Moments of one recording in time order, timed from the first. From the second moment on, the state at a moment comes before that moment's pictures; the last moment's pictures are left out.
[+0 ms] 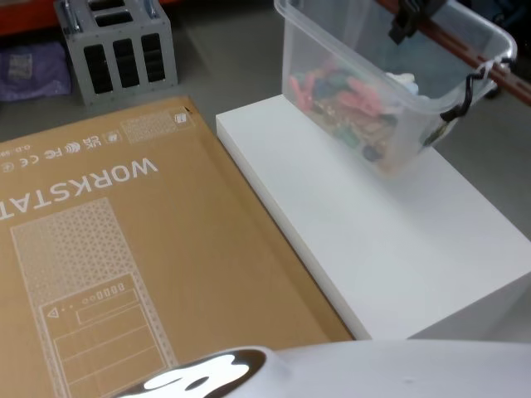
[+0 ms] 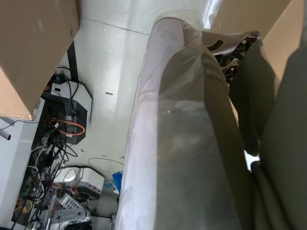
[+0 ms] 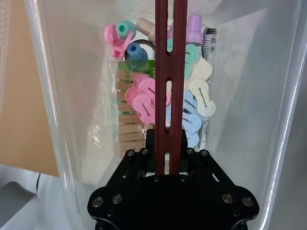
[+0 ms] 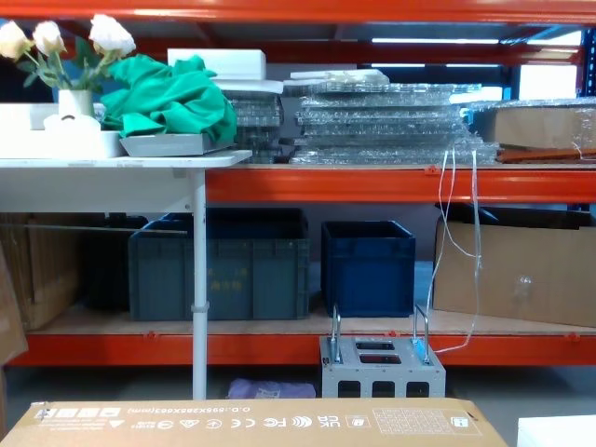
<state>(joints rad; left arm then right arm) -1.47 0.97 1.56 -0.90 0.05 0.15 -1.47 1.18 1.09 -0.91 -1.43 -0.19 -0.06 1.48</state>
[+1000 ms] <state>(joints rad) -1.47 0.97 1.56 -0.90 0.05 0.15 -1.47 1.28 0.98 -0.95 -1.62 -0.11 -0.26 1.53</state>
